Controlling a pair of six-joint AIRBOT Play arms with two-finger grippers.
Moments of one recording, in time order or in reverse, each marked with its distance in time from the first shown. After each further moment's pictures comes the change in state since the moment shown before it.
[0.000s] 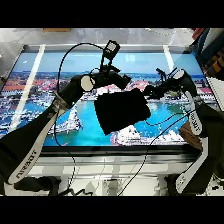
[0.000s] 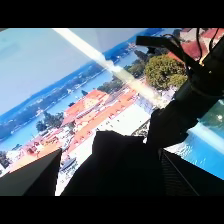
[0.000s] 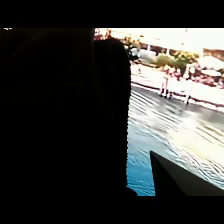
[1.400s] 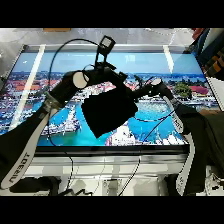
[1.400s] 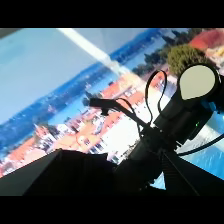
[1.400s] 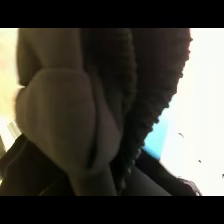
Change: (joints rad) left arm 0.043 0.069 0.000 0.015 -0.053 0.000; right arm 0.166 -0.151 0.052 0.452 -0.022 -0.050
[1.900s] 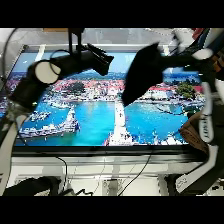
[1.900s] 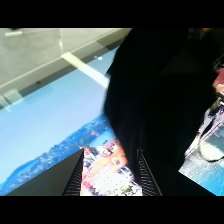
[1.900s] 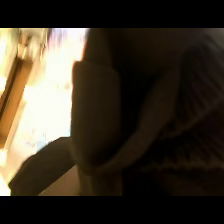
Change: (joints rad) left arm 0.070 0.222 0.000 0.027 -0.090 0.000; right arm -0.283 0.390 0.182 0.016 0.000 0.008
